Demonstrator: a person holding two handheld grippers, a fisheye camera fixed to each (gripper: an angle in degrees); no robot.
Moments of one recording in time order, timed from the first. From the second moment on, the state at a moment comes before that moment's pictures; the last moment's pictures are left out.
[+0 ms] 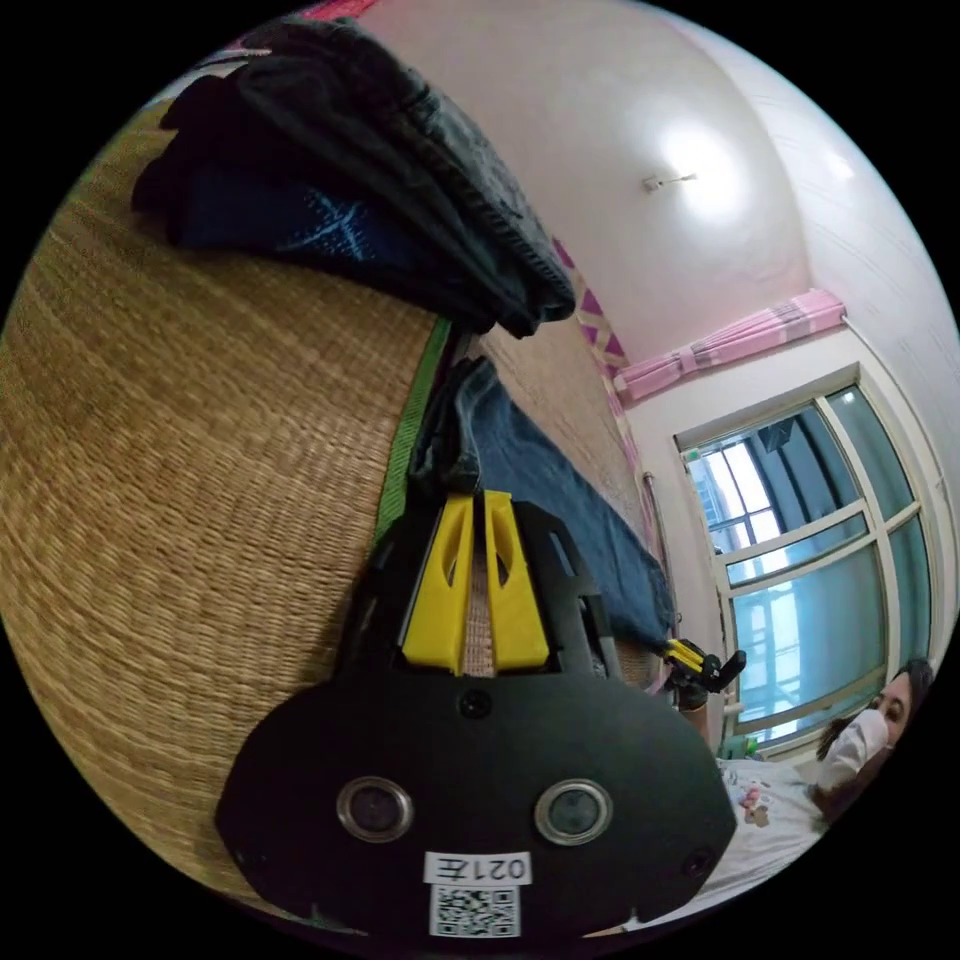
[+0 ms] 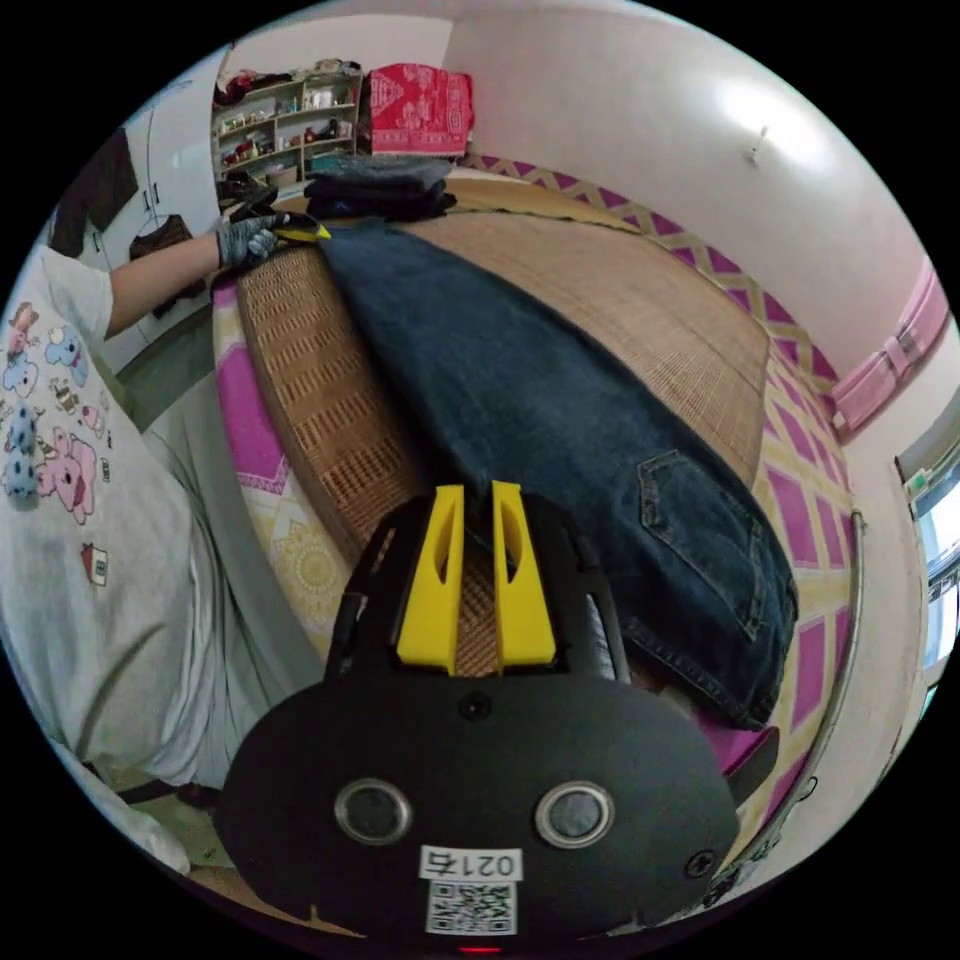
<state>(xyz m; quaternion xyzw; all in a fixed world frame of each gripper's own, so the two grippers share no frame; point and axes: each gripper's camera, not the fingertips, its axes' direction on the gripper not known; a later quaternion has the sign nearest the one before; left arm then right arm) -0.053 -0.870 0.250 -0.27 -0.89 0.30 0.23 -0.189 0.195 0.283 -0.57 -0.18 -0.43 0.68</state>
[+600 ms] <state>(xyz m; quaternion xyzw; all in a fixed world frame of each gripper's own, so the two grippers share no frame) -0.041 -0.890 0.150 -0.20 -0.89 0.30 0.27 -0.128 0.187 0.247 -0.54 -0.17 -0.25 0.78</state>
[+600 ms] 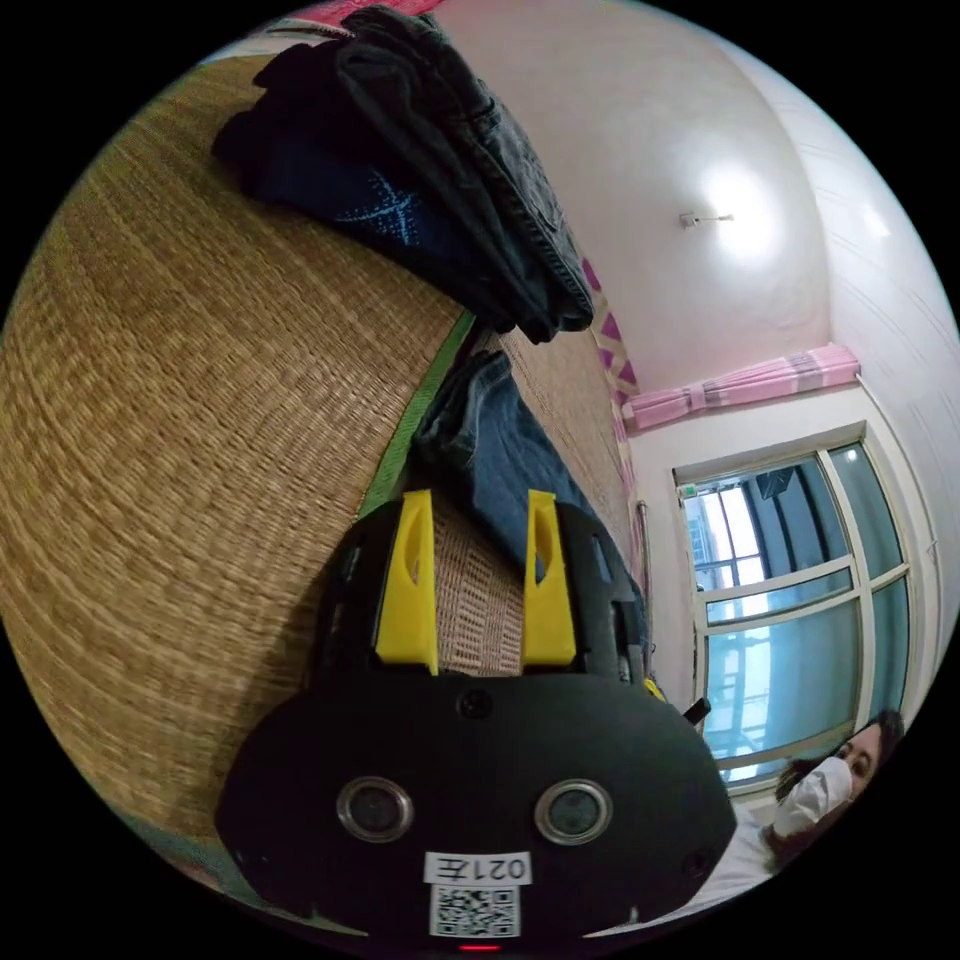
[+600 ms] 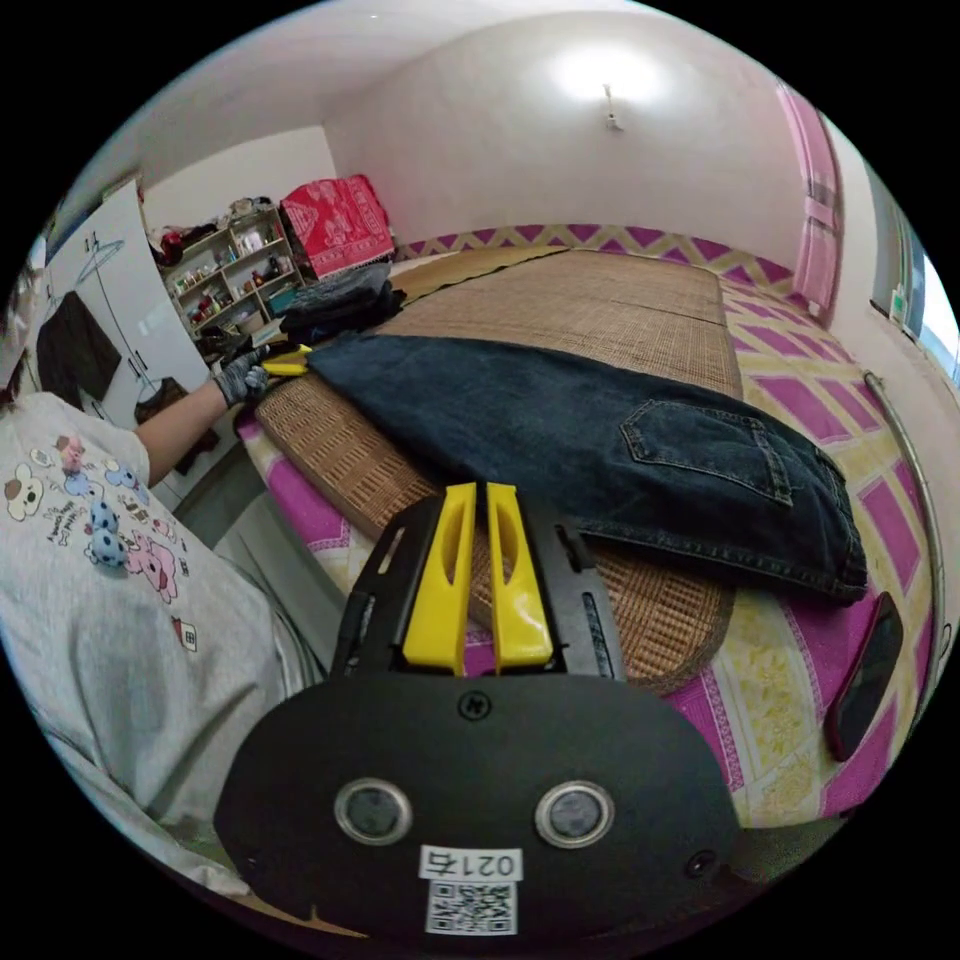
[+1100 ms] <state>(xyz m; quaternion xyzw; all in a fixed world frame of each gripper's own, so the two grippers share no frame) -0.096 -0.841 0.060 -0.29 -0.83 0.40 0.26 -0.099 0.169 0.249 -0.52 -0.18 -0.20 0.81</state>
